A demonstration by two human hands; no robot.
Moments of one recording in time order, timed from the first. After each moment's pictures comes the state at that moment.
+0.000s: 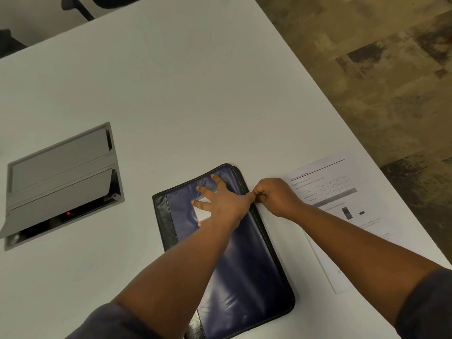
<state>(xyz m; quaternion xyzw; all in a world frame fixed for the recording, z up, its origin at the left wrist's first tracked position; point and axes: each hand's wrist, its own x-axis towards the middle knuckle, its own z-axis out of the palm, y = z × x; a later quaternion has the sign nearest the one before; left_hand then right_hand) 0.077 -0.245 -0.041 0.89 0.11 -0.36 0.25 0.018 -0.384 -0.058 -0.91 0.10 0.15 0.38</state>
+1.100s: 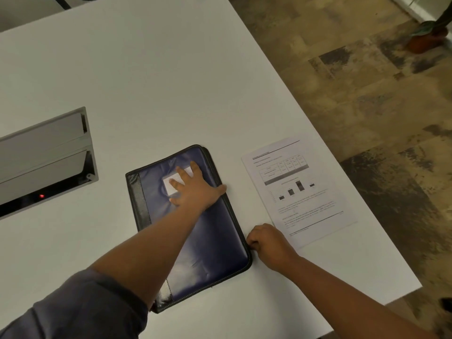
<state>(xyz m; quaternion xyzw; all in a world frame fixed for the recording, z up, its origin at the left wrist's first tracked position) 0.032 -0.231 -0.028 0.94 -0.02 -0.33 0.10 -0.179 -0.342 -0.052 -0.91 0.11 0.19 0.34</state>
